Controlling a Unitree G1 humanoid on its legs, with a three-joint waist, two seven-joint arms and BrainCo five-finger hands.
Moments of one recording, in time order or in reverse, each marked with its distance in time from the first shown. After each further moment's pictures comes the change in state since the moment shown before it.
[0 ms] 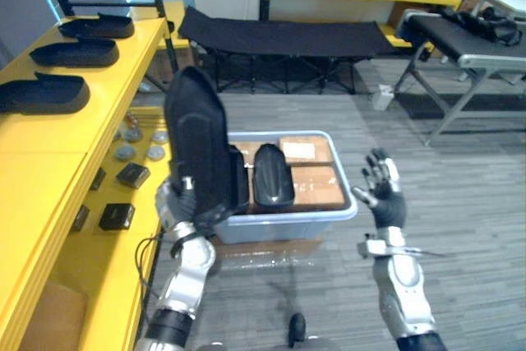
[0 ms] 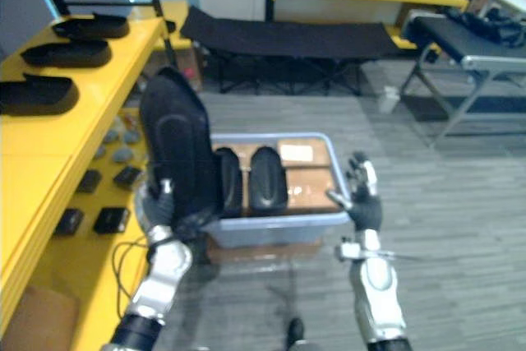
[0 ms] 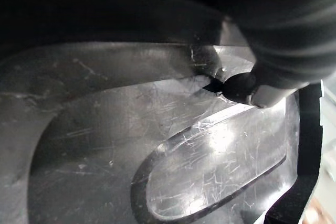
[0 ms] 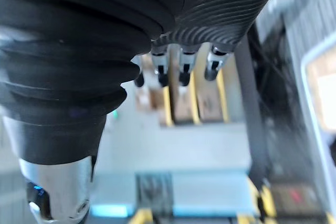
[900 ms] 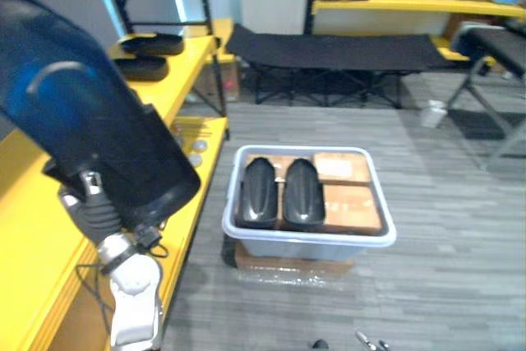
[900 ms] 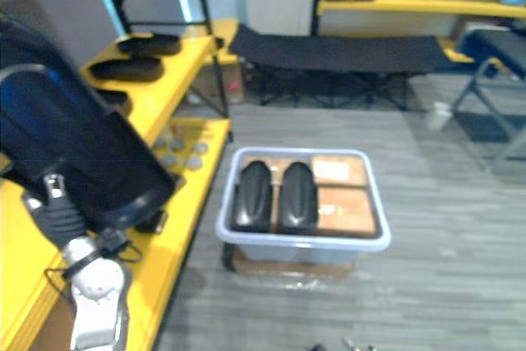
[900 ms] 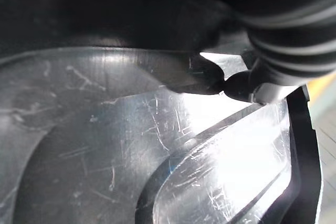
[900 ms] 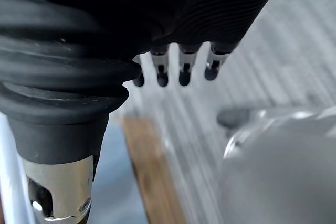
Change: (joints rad) left arm 0.221 -0.027 0.281 -0.511 -0.212 -0.131 -0.136; right arm 0.084 0.079 -0.190 0.988 -0.171 0.357 0.070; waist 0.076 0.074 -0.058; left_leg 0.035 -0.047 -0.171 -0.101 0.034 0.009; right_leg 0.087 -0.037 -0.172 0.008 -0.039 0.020
